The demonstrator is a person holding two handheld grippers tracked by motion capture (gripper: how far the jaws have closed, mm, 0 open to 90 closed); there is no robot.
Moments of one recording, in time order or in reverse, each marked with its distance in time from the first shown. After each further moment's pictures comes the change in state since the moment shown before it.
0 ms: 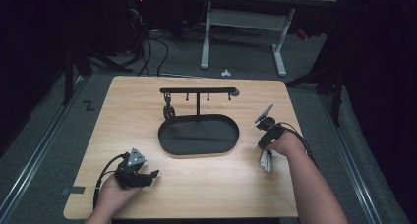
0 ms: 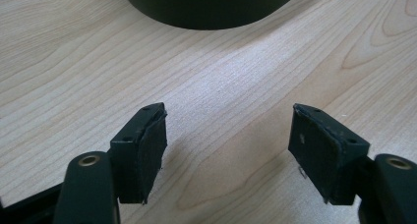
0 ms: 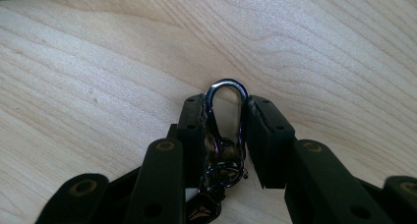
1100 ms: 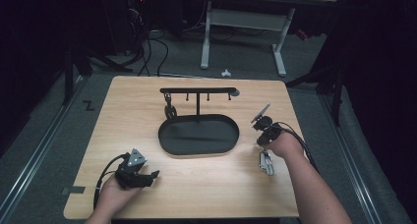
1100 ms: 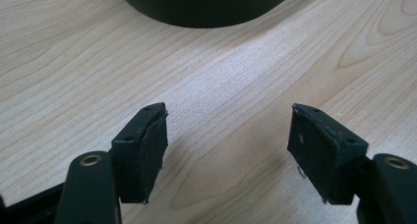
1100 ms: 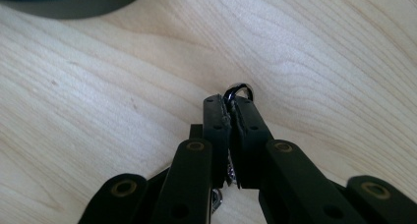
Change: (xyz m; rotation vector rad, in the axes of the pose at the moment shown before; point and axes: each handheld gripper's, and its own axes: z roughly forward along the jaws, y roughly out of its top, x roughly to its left) left arm -0.002 0.000 0.000 0.003 -0.005 -0.003; right arm 0.022 0.000 -0.018 -0.062 -0.061 -0.064
